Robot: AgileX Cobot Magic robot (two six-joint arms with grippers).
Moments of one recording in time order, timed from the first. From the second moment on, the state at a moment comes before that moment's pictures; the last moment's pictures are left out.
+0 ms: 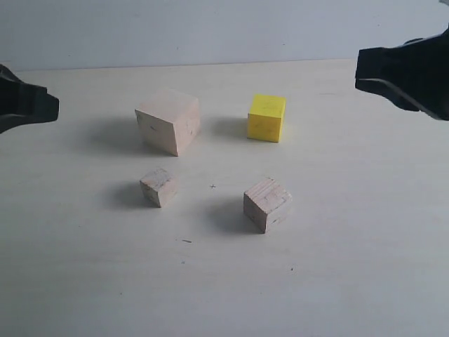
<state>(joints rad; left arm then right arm) -0.49 1.01 -0.80 -0.18 0.61 -0.06 0.41 1.02 -0.66 0.37 0.30 0.00</state>
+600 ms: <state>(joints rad) -0.41 1.47 -1.03 -0.10 0.63 -0.05 0.41 1.10 -0.66 0.42 0.43 -0.01</state>
